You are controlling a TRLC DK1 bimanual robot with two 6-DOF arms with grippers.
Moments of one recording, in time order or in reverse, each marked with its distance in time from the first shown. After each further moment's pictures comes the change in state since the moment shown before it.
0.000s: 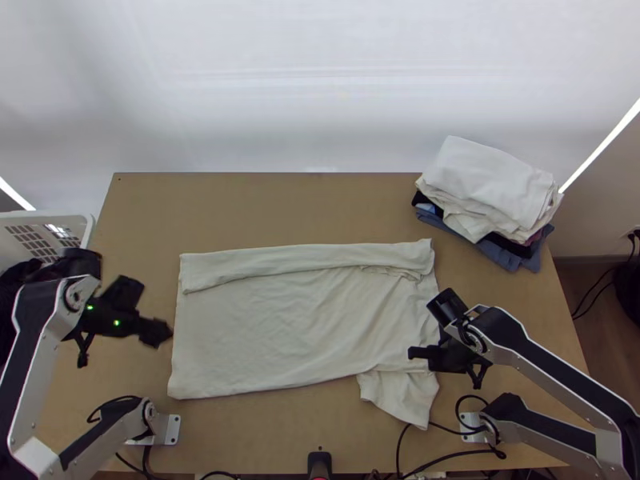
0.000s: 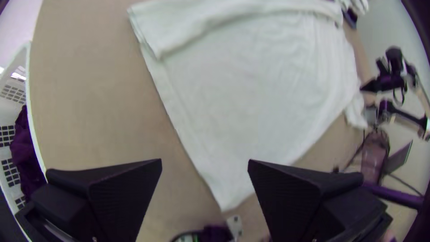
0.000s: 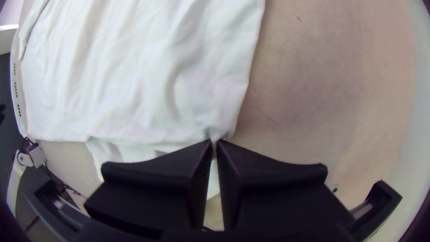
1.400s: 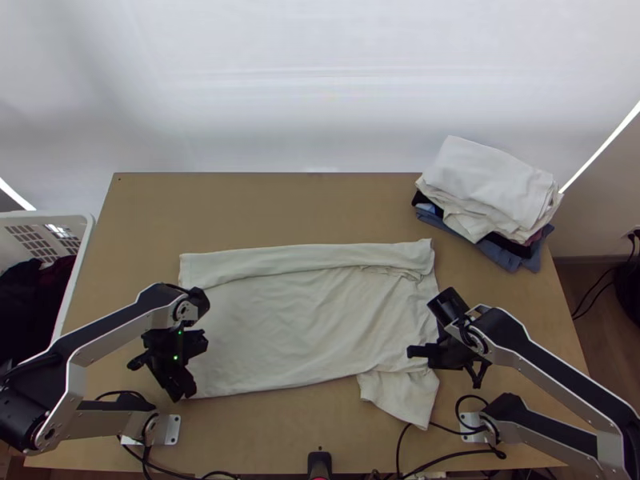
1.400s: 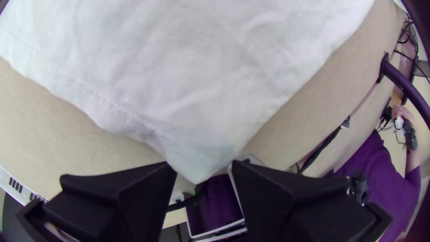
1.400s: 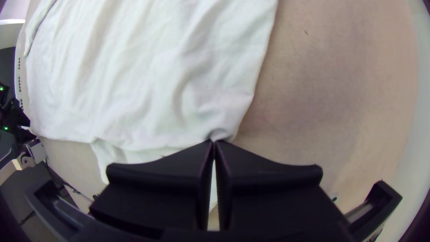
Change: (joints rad) left arm -0.518 0.368 -0.252 0.043 -0.222 -0.107; right arm -0.001 -0.012 -0.001 0.034 0.000 -0.027
